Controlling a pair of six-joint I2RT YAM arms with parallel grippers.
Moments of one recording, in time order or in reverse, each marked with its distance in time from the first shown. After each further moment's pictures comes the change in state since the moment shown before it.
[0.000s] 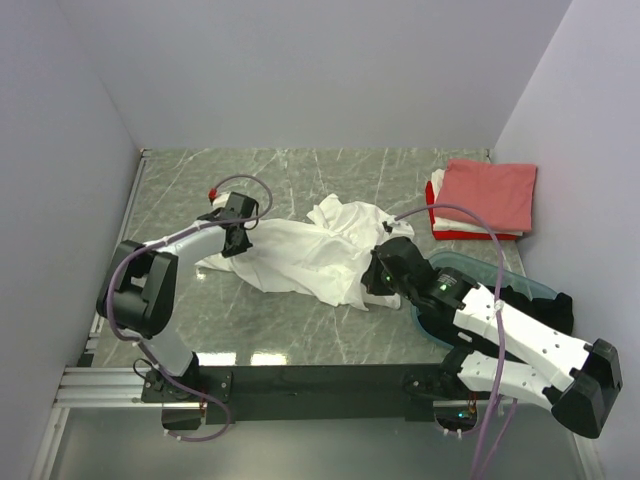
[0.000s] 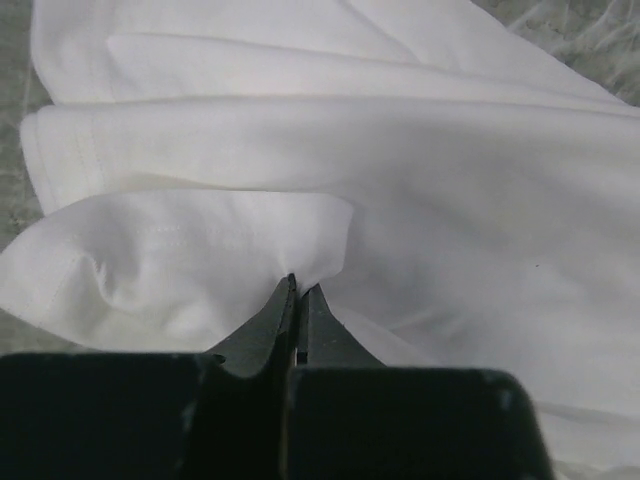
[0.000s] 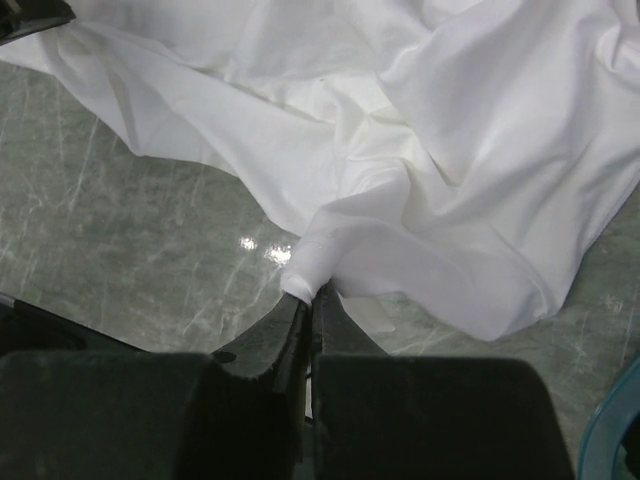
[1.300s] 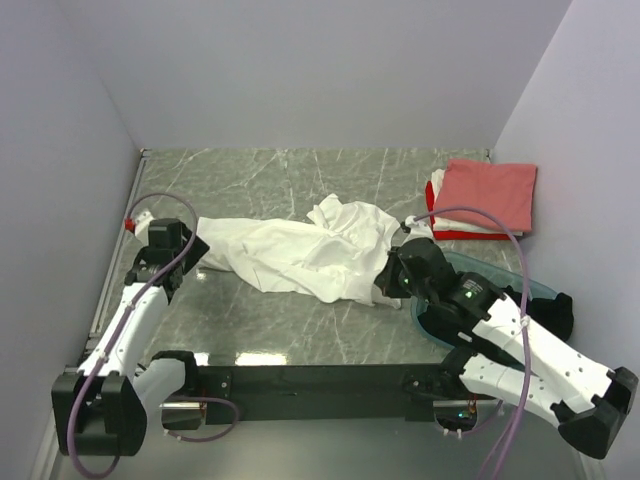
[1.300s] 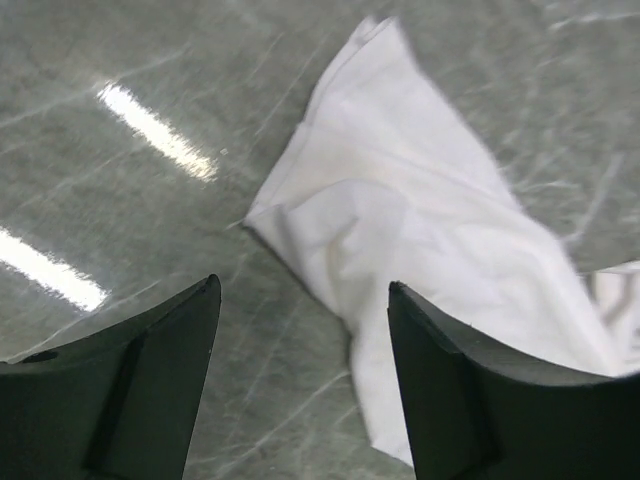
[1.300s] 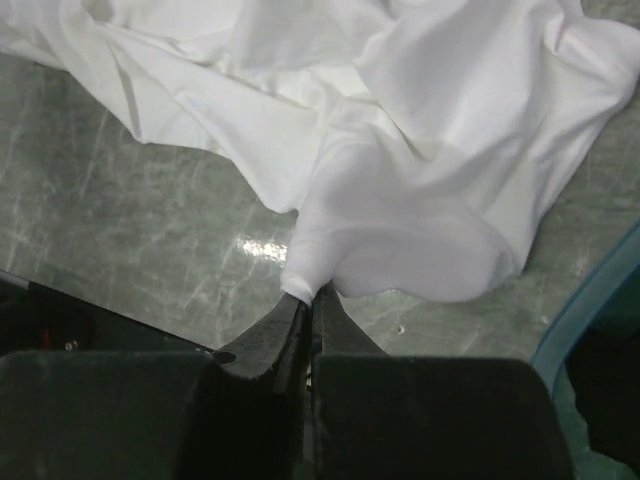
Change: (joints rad) left arm 0.333 -0.676 -0.349 0.000 0.144 -0.126; right arm -0.064 -0.136 0.028 -0.151 -0.042 -0.029
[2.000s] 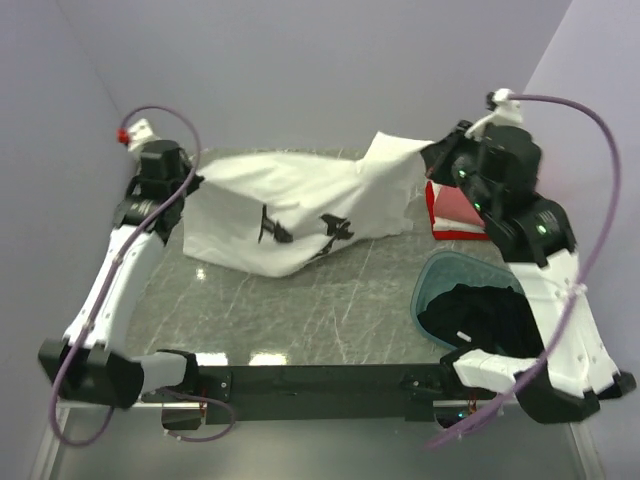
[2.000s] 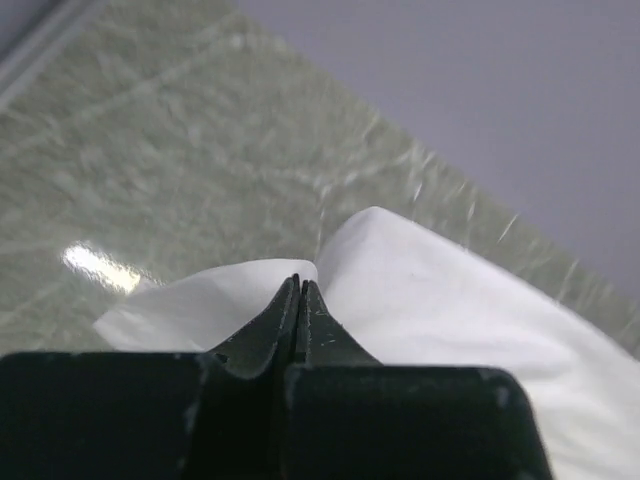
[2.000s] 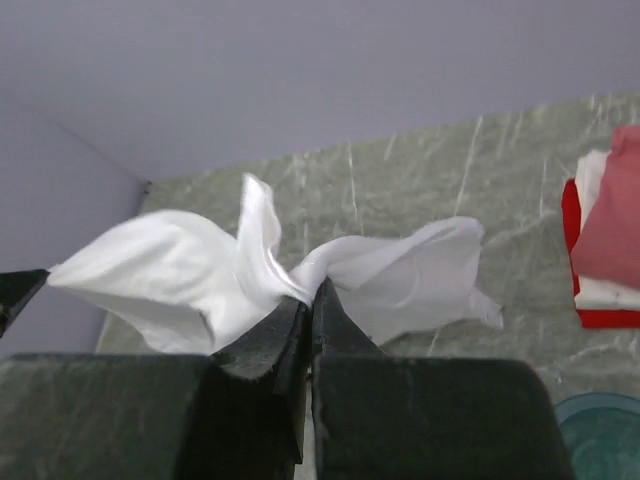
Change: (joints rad) left arm -0.141 0.260 0.659 -0.098 -0.100 0.134; right arm -0.340 0.330 0.909 -0.079 0.048 -0.219
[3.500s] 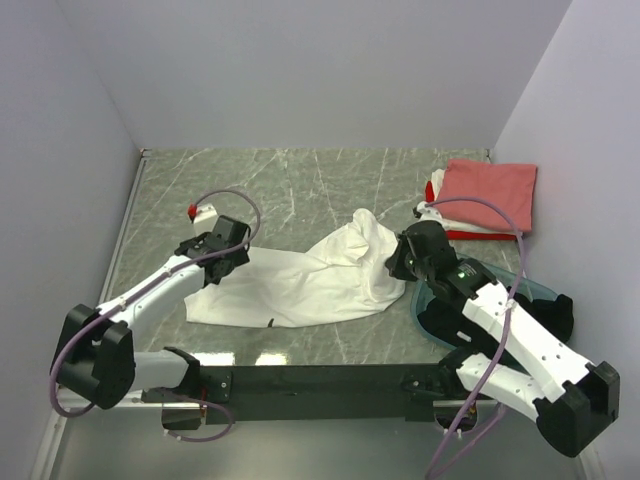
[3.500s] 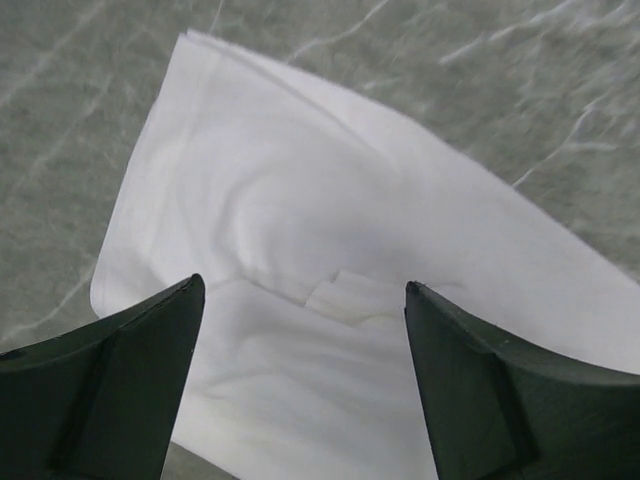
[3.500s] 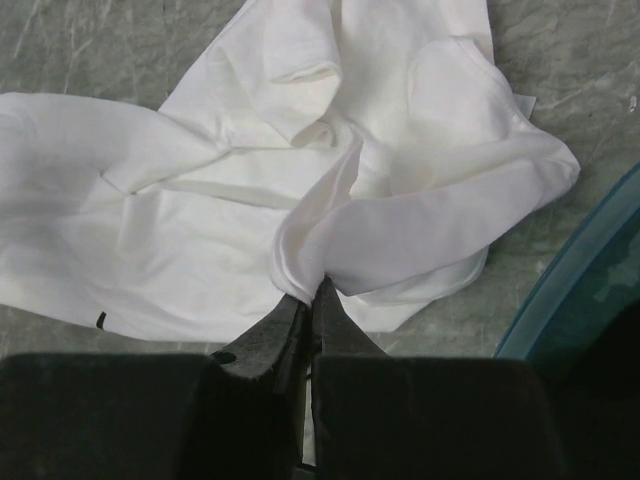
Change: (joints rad) left arm -0.290 -0.008 -0.502 -0.051 -0.240 -0.111; right arm 0.123 -0.231 -0.927 0.188 -0.076 0.152
